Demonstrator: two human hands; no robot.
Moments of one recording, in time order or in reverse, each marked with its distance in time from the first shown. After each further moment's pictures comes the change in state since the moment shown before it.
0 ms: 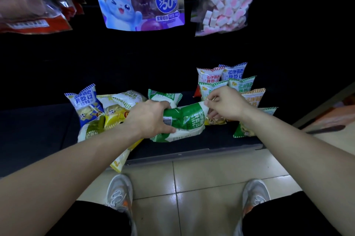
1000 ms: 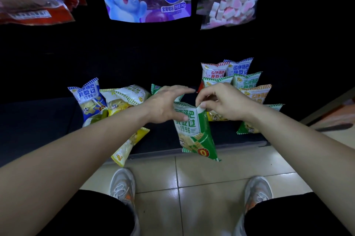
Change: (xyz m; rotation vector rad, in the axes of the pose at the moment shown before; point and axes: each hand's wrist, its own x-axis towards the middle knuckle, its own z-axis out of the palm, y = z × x) left_hand 0.031 -0.004 0.006 -0.443 -0.154 0.213; right_hand -0.008 -0.026 0.001 -0.153 -0.110 -0.348
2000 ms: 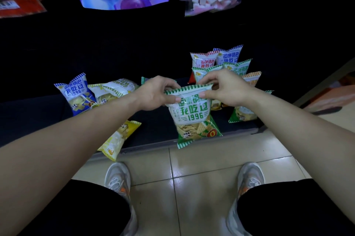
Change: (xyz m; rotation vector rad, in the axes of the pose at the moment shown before) left_hand 0.015 0.014 0.004 -0.408 -0.013 -0.060; right_hand -0.015 0.043 -0.009 0.118 0.101 0.203
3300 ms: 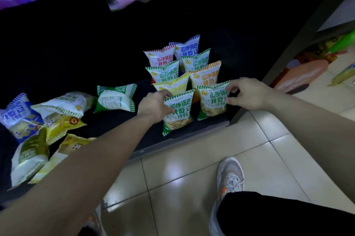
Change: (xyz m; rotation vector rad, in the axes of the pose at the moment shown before) left_hand 0.130 -0.018 0.145 0.487 0.145 -0.212; right_hand -0.064 0.179 -0.083 -0.335 -0.008 0.352
